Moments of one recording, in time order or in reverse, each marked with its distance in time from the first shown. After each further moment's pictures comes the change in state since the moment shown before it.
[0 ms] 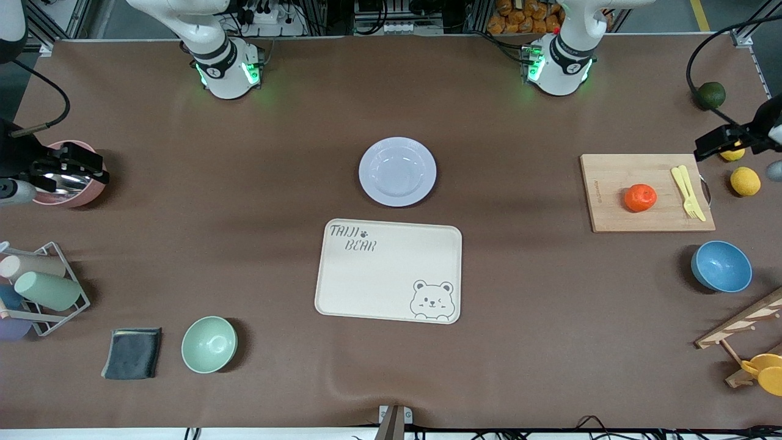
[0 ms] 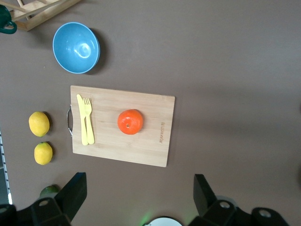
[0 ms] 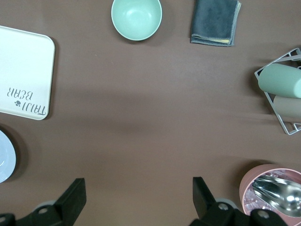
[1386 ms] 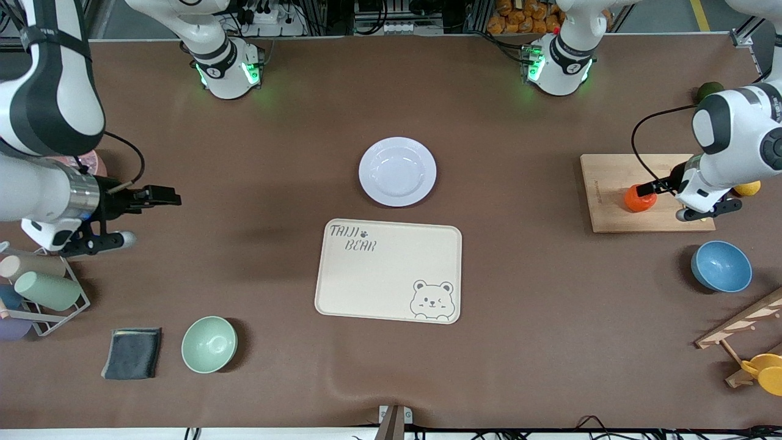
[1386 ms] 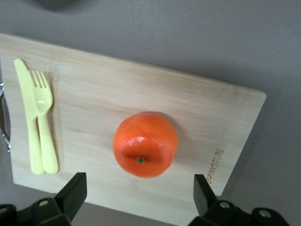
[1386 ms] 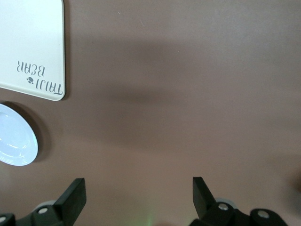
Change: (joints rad) left arm 0.219 0.157 0.001 -0.619 0.007 0.699 0.018; right arm 0.052 0.180 0.002 -0.067 0.123 0.018 0.034
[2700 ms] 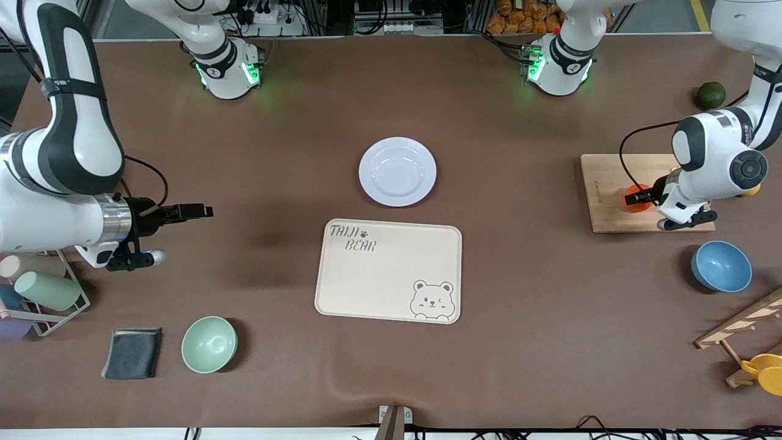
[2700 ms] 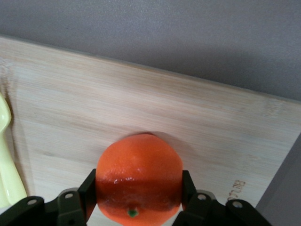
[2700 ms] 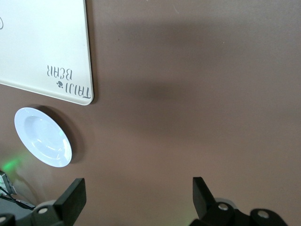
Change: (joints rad) left arm 0.012 0.135 -0.002 -0.004 0.000 0.113 0.001; right arm 0.001 0.087 -0.005 -0.044 0.178 0.045 0.004
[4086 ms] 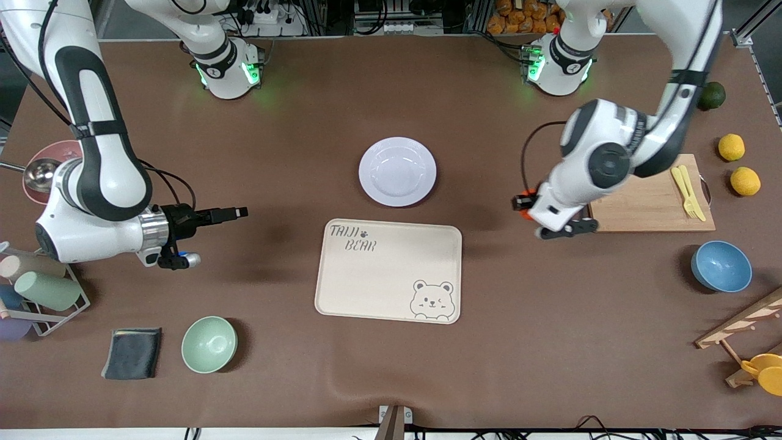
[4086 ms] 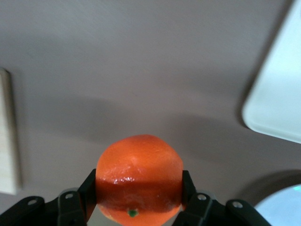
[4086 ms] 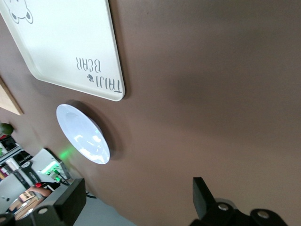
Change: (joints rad) left arm -0.187 -0.020 -0.526 0.275 -0.082 -0.287 -0.631; right arm -0.001 0.067 -0.001 -0.162 0.270 0.080 -0.061
